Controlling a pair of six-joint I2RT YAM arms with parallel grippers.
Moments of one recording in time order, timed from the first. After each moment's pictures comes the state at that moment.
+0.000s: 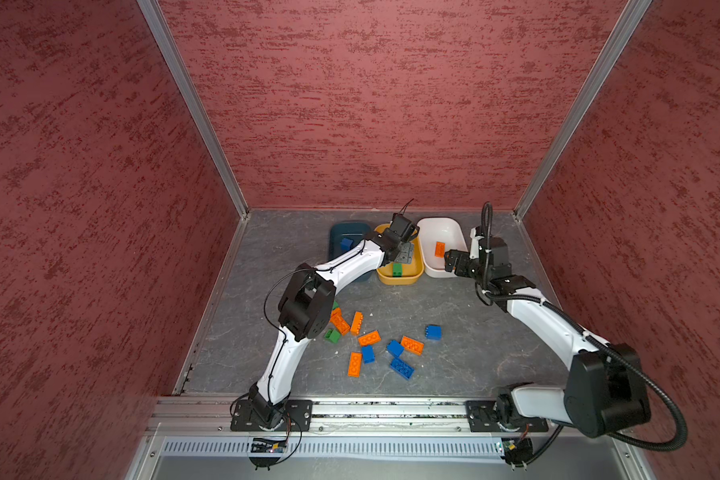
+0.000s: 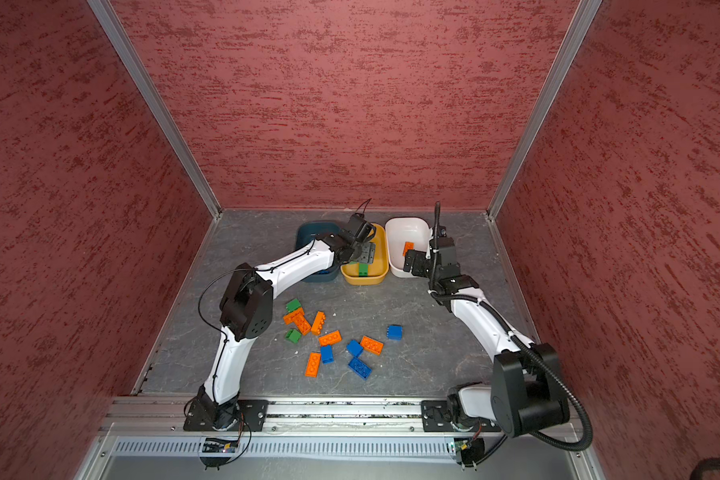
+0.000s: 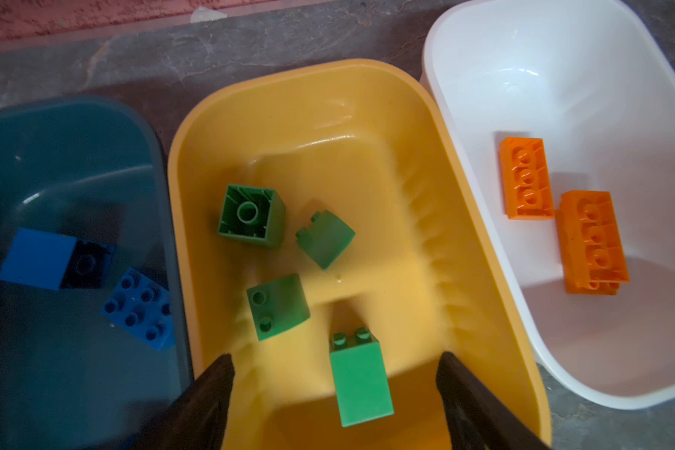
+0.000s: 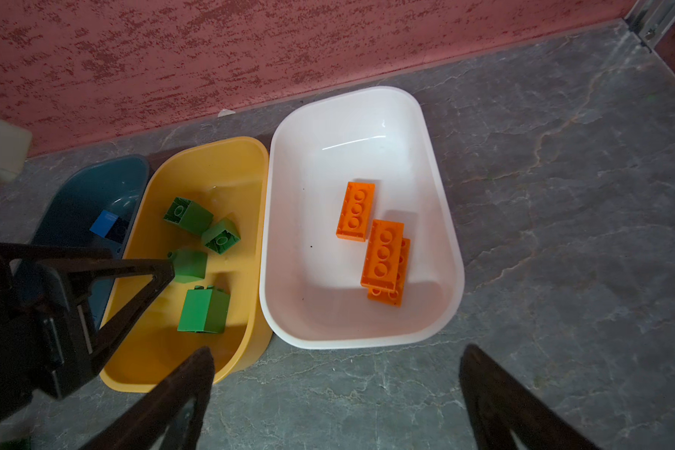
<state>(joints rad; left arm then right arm) -0.71 2.18 1.87 -0.58 -0.26 -0.38 0.21 1.33 0.86 -0.12 0.01 0.35</state>
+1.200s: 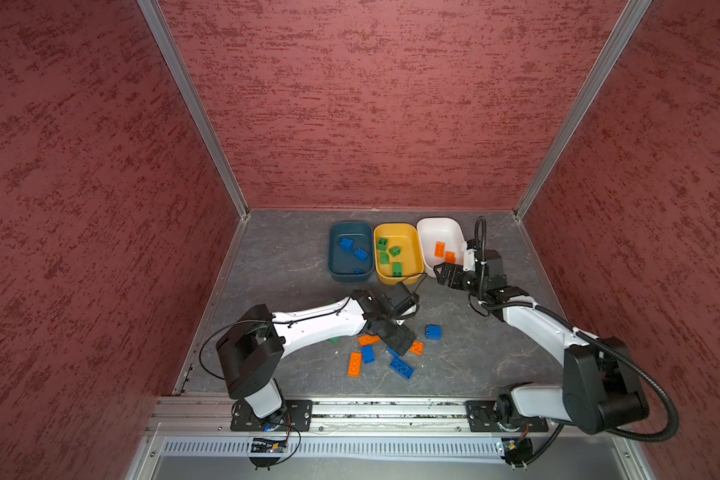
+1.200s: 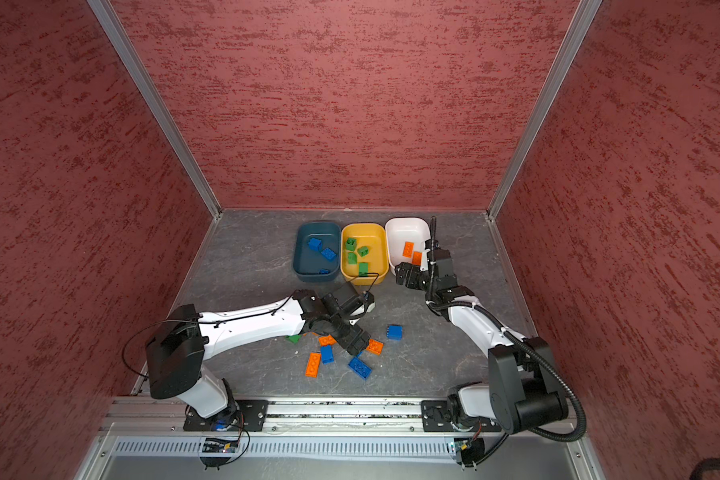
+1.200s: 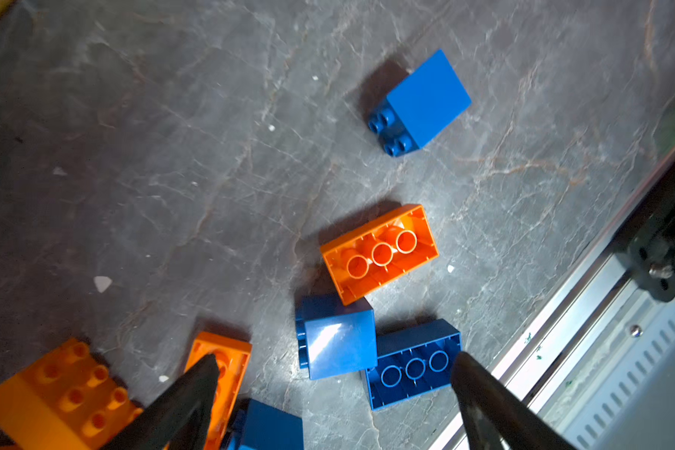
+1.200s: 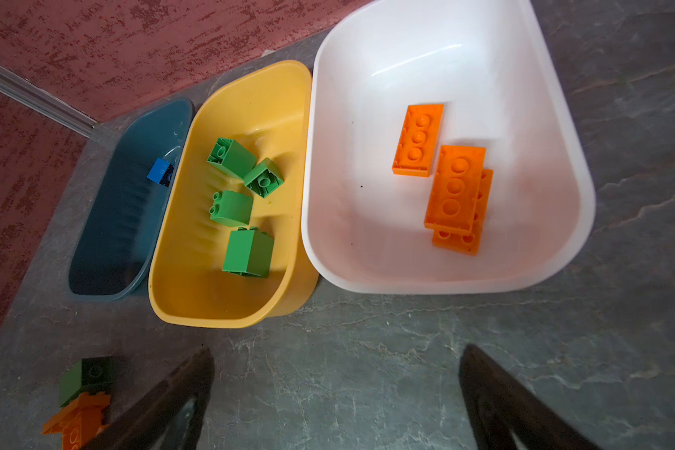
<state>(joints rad) -1.02 1.67 1.16 -0.68 0.08 -0.25 0.21 1.34 0.73 0.00 -0.19 0.42</state>
